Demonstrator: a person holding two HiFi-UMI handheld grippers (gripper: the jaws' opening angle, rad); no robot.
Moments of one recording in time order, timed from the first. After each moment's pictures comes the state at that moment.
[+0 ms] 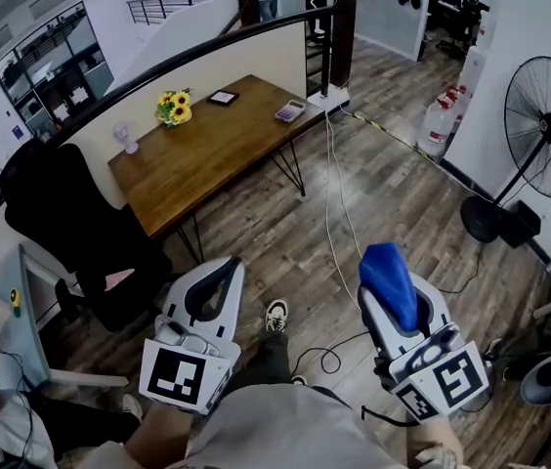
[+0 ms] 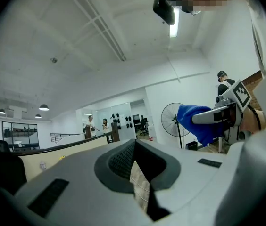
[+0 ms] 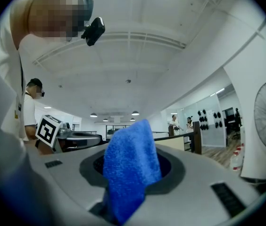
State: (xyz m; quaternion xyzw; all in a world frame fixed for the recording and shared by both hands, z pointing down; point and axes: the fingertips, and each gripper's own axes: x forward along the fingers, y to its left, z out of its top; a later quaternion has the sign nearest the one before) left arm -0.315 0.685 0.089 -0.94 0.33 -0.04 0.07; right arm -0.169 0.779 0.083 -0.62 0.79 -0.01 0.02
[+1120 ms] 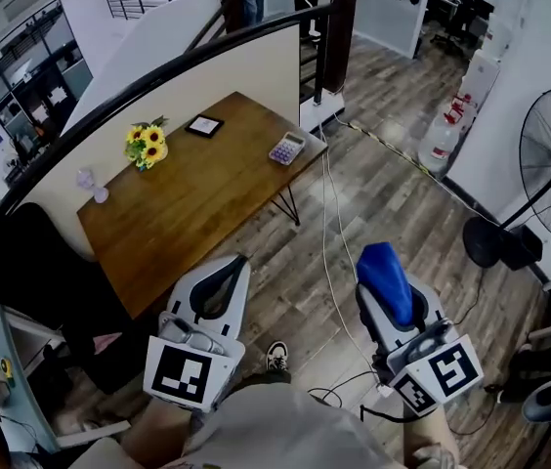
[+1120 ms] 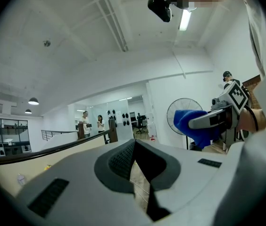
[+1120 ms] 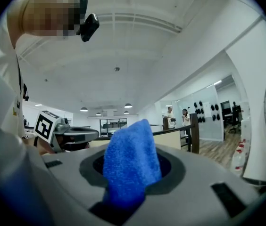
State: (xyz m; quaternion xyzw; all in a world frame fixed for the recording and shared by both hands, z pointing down) left arm -0.203 0.370 0.098 -0.95 0.29 -0.05 0.05; right arm -0.065 0.460 0.104 -0.64 0.77 -0.05 -0.01
